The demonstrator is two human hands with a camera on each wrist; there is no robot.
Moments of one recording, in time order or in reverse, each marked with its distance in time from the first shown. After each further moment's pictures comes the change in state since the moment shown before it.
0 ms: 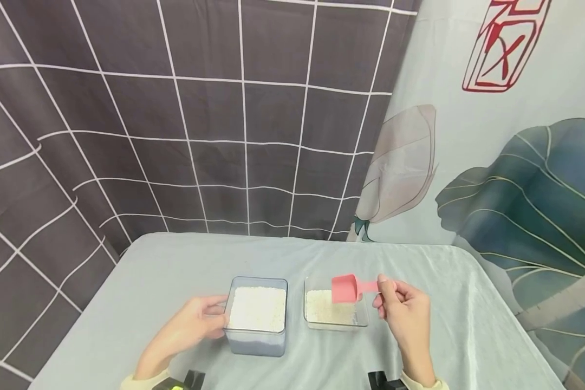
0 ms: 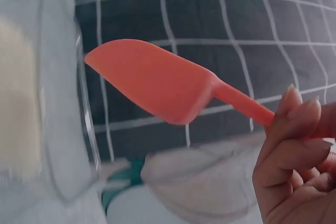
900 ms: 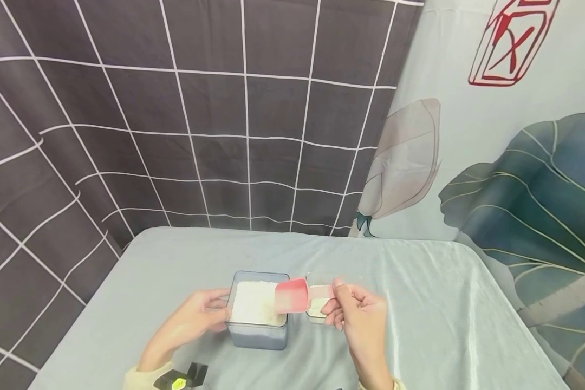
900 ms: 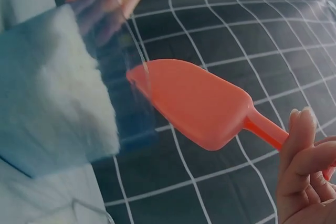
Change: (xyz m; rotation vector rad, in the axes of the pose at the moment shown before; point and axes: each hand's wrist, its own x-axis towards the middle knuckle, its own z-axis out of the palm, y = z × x) left_hand 0.000 0.000 0.002 -0.017 0.004 -0.002; right_hand -0.057 -0.033 0.051 0.383 -0.155 0.025
